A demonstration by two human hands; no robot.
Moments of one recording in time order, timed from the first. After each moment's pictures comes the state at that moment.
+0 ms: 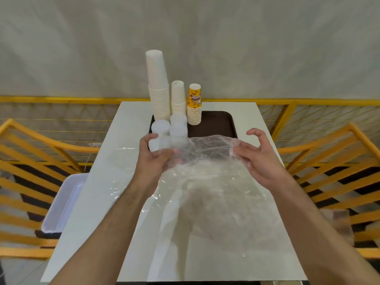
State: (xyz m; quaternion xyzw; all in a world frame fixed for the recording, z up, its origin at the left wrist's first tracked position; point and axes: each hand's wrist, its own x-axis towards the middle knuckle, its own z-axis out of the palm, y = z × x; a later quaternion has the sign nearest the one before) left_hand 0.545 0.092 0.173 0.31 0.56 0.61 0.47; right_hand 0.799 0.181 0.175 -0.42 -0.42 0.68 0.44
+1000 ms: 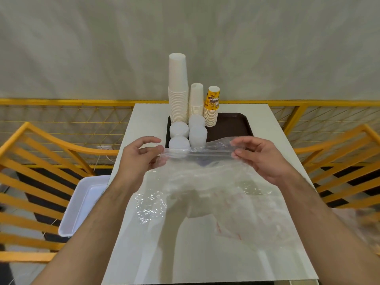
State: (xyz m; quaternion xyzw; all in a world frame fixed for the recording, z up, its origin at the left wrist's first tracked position) left_hand 0.425 0.068 0.184 0.30 0.58 0.60 0.46; right_hand 0.725 0.168 0.176 -0.40 -0.52 0.65 0.38
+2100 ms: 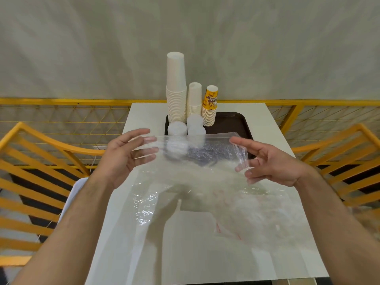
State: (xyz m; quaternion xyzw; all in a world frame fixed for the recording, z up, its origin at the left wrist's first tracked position) left_hand 0.388 0.067 0.197 0.32 0.52 0.60 0.52; right_hand 0.755 0.166 0.196 -0.33 -0.58 0.72 0.19
